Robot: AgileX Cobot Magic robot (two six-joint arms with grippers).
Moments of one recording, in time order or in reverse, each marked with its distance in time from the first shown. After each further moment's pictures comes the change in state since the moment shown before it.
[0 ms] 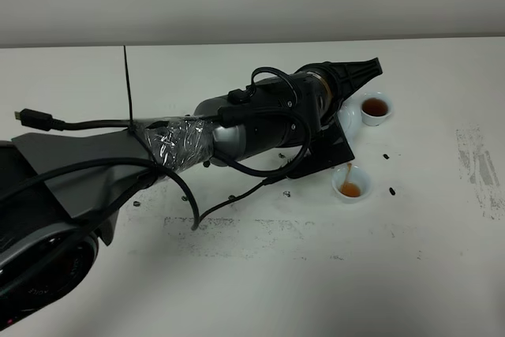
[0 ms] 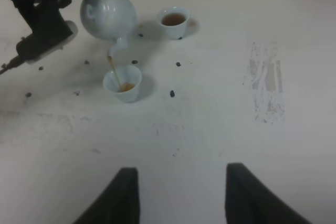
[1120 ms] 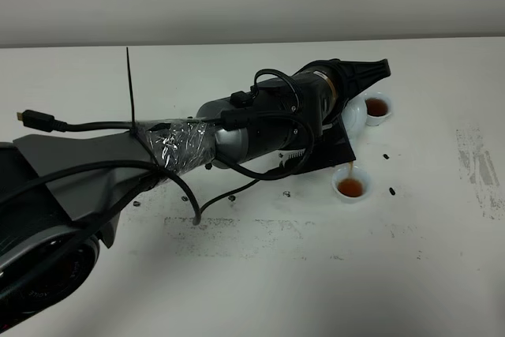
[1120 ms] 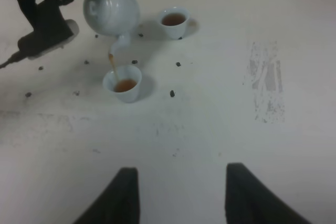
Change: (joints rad) left arm -0.007 0.000 0.000 0.082 -0.030 -0.004; right arm 0.000 0.000 0.000 0.000 0.000 -0.001
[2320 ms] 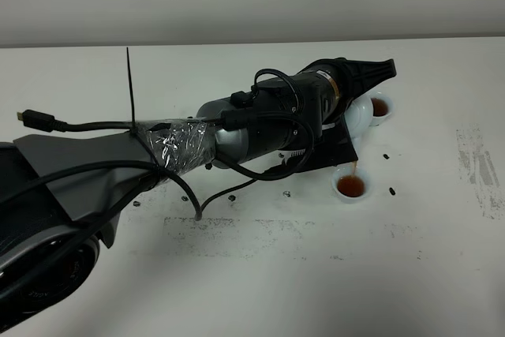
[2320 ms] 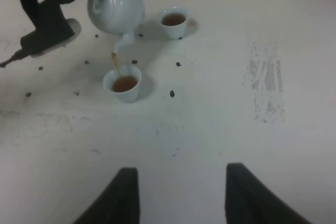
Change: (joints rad) left arm 0.000 0.000 0.000 0.026 -0.040 0.000; right arm 0.000 0.000 0.000 0.000 0.000 0.000
